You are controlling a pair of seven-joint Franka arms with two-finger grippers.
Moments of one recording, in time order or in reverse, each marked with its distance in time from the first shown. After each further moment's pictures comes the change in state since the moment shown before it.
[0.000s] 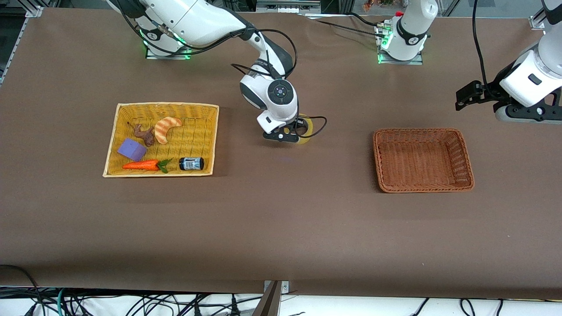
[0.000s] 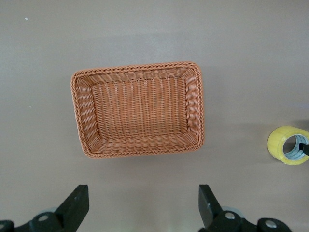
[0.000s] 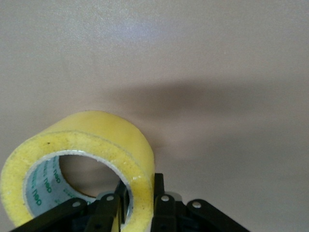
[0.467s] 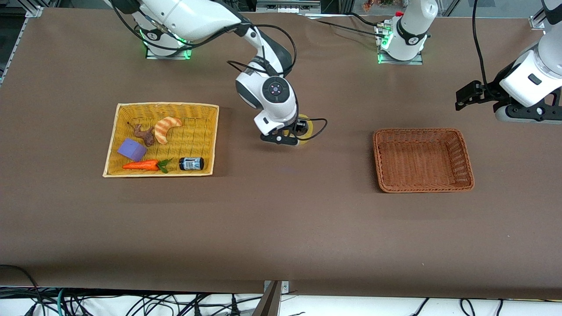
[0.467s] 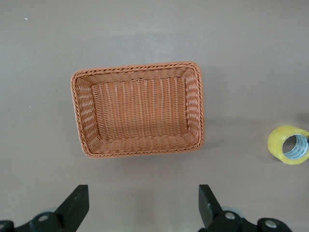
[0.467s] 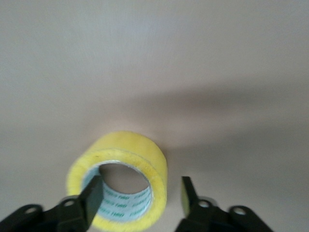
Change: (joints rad) left arm 0.000 0.000 0.000 0.000 0.000 0.000 0.000; right arm -0.047 -0.092 -0.005 0.055 0.054 -0.078 0.001
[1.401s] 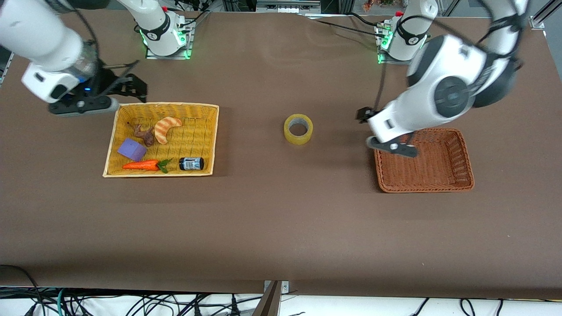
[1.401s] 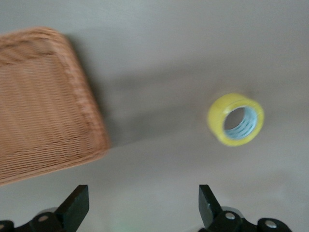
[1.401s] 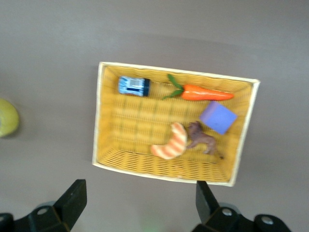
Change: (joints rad) left arm -0.098 0.307 -0.275 -0.029 -0.110 0.160 -0.185; right arm -0.482 -0.715 -0.200 -0.222 0.105 -0.547 -1.023
